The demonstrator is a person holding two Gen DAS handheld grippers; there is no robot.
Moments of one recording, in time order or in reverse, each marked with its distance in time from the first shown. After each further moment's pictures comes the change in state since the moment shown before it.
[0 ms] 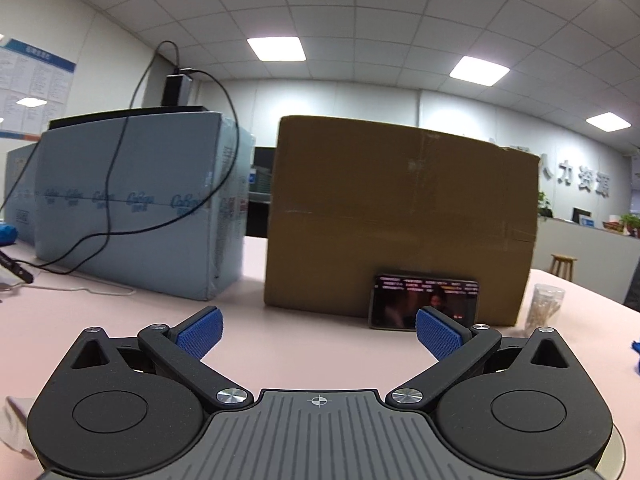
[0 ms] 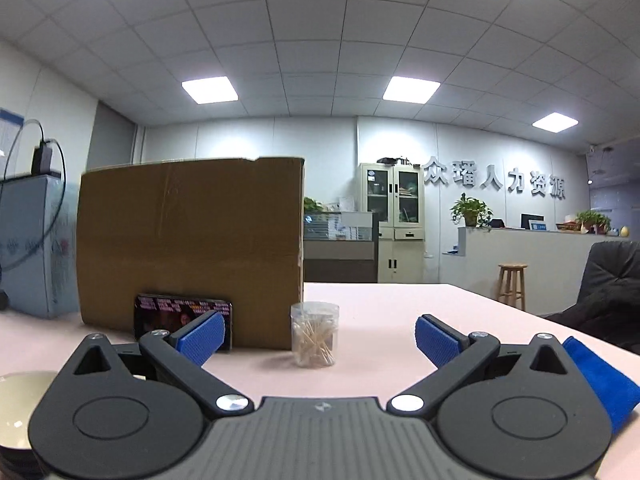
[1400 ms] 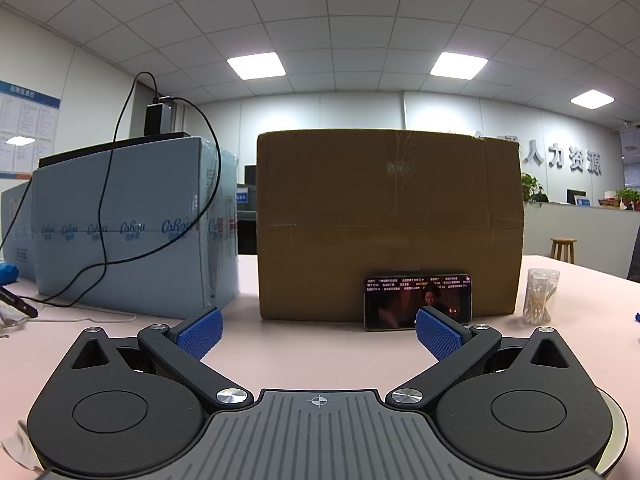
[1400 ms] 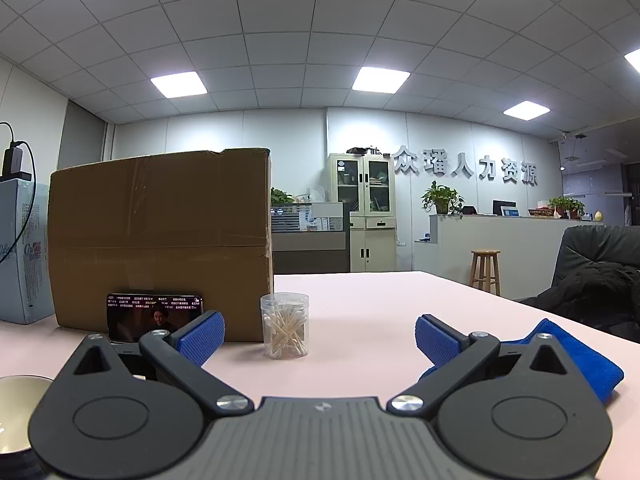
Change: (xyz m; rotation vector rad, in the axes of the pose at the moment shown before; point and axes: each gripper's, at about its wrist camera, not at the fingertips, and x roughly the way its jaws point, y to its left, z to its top) left arm -0.011 -0.019 -0.002 0.117 -0.039 -0.022; right arm -0.006 0.000 0.001 0.055 0.009 -0.082
